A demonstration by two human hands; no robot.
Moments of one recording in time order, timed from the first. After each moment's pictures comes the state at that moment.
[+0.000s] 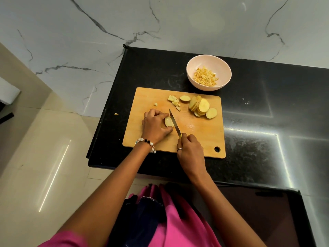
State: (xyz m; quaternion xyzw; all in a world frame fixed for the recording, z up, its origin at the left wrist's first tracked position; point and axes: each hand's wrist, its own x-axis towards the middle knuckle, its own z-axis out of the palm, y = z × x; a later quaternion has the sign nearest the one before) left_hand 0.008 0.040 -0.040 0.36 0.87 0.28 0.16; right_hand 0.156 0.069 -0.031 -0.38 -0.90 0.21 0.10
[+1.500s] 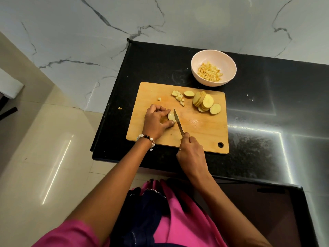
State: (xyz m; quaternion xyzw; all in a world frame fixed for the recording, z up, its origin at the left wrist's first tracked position) left_hand 0.003 0.030 -0.052 0.36 0.84 0.38 0.15; right_hand 0.162 0.052 -0.014 -0.38 -0.91 0.17 -0.01
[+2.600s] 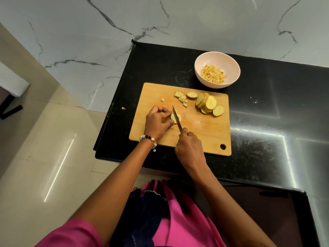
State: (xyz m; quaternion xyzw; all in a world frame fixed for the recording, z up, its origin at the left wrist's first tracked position) left_hand 0.003 0.028 -0.052 0.34 0.83 0.42 0.13; right_hand 0.142 0.058 -0.009 -0.36 -0.91 0.18 -0.02
